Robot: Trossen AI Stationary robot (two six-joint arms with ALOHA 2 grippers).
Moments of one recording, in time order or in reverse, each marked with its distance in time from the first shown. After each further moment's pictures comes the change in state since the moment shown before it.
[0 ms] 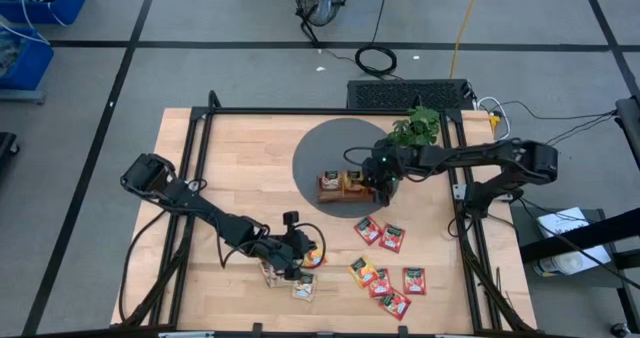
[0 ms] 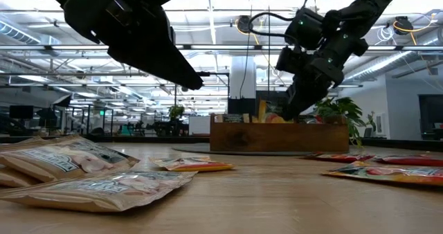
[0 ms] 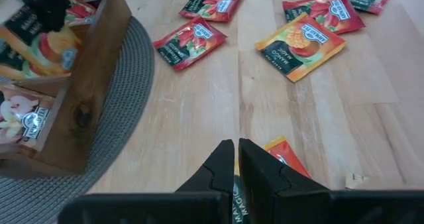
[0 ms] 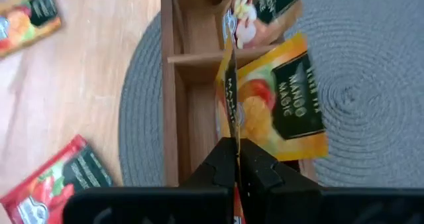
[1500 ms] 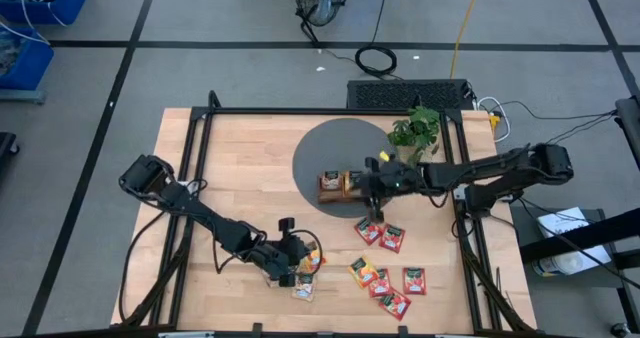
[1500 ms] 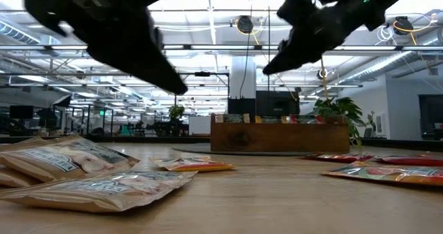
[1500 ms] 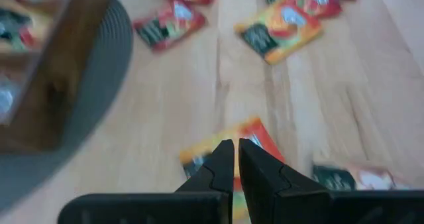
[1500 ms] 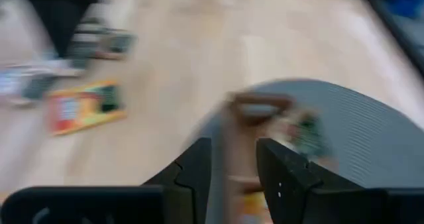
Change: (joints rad) left arm -0.058 0.000 0.000 -0.070 0.028 -0.108; right arm 0.306 -0.123 0.000 0.227 0.218 0.044
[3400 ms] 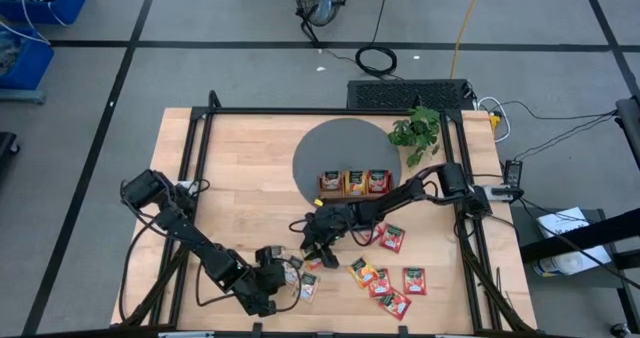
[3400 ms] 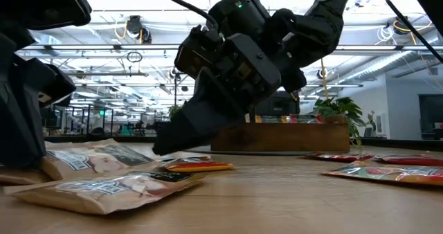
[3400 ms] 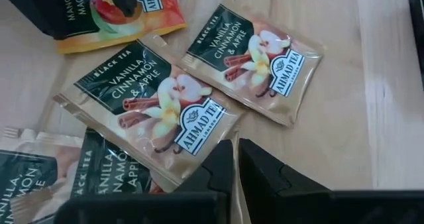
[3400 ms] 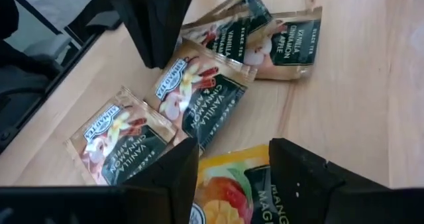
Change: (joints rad) left arm -0.231 0.097 0.004 -0.114 0.045 -0.498; right arm 0.150 0.850 0.477 0.355 -0.351 0.246
